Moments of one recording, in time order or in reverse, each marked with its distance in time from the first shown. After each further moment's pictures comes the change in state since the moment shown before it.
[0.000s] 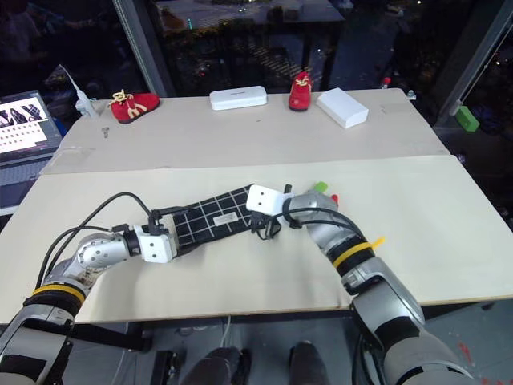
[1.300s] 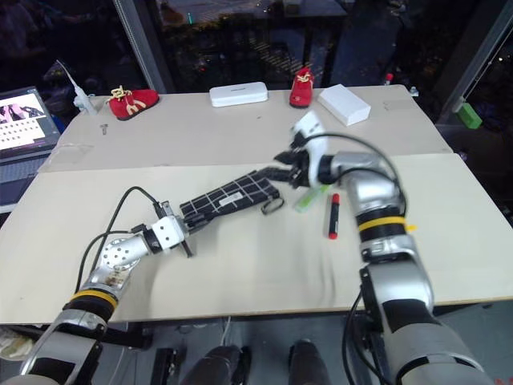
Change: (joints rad) left arm 0.085 -0.195 0.079 -0.178 -0.369 0.375 -0.099; right arm -0.145 -0.122 -0.473 -0.008 0.451 0.356 0.259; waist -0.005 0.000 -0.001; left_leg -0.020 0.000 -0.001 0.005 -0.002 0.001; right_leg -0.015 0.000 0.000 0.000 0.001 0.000
